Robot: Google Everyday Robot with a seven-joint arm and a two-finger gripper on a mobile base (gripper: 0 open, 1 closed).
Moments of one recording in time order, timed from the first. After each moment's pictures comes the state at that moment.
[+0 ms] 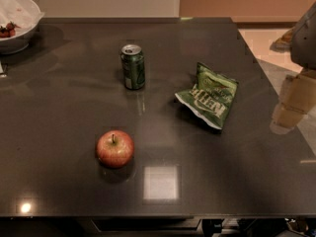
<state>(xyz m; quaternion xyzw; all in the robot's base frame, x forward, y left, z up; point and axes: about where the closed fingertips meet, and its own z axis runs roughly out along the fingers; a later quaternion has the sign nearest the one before) 0.438 -0.217 0.976 -0.60 0.78 -0.03 0.16</state>
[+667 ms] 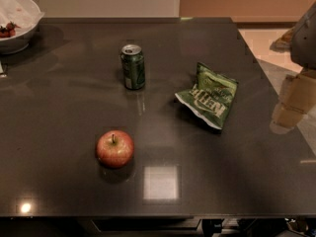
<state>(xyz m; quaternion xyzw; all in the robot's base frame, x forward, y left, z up) 0.439 -0.216 0.976 -0.60 0.78 -0.03 0.16</state>
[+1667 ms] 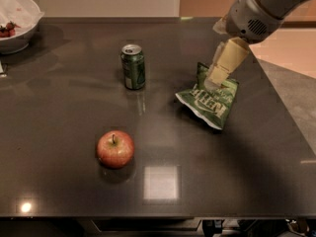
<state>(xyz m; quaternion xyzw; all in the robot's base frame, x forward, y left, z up) 0.551 -0.131 0.969 -0.60 0.75 0.07 0.25</state>
